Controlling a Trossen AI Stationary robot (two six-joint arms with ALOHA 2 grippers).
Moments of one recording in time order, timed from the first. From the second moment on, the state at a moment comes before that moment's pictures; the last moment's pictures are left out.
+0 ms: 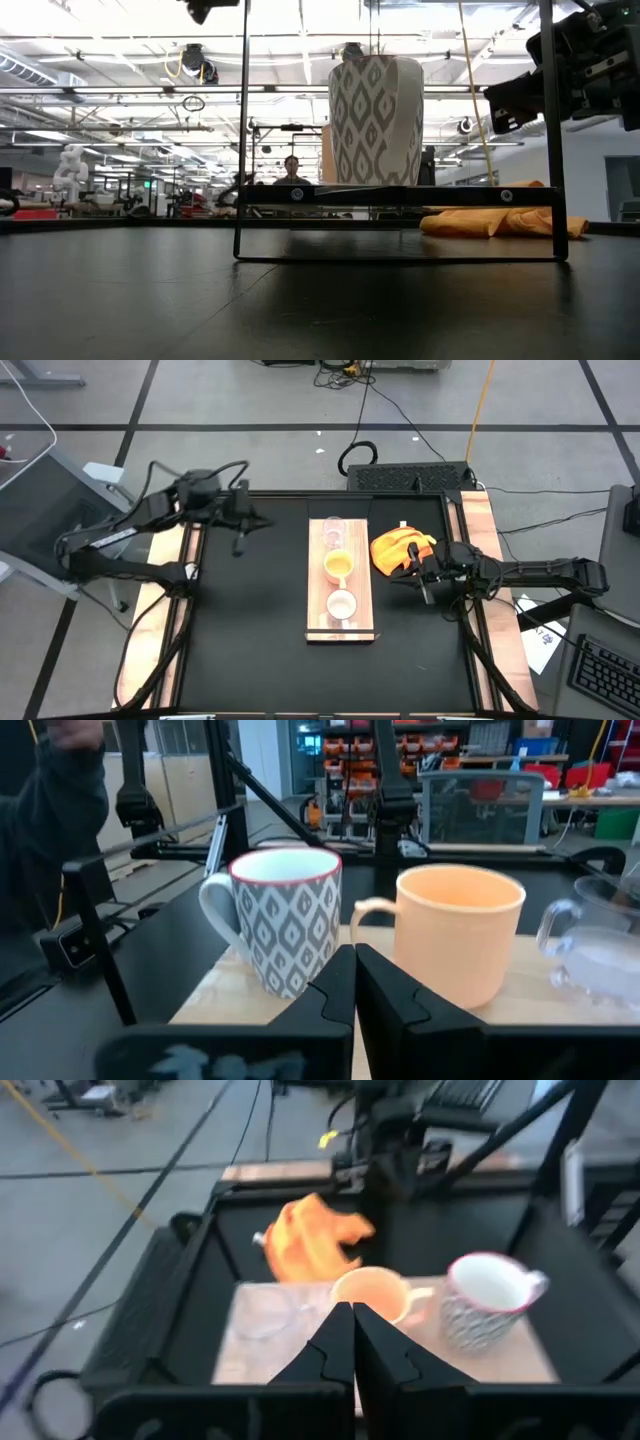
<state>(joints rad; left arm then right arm) 0.37 1.03 1.19 -0.58 0.30 0.22 -0.19 0.53 0.02 0.47 -0.39 0.01</state>
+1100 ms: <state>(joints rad) 0.17 0.22 0.21 0.01 0.29 -0.09 -0.19 0.52 0.02 0.53 -0.39 0.06</state>
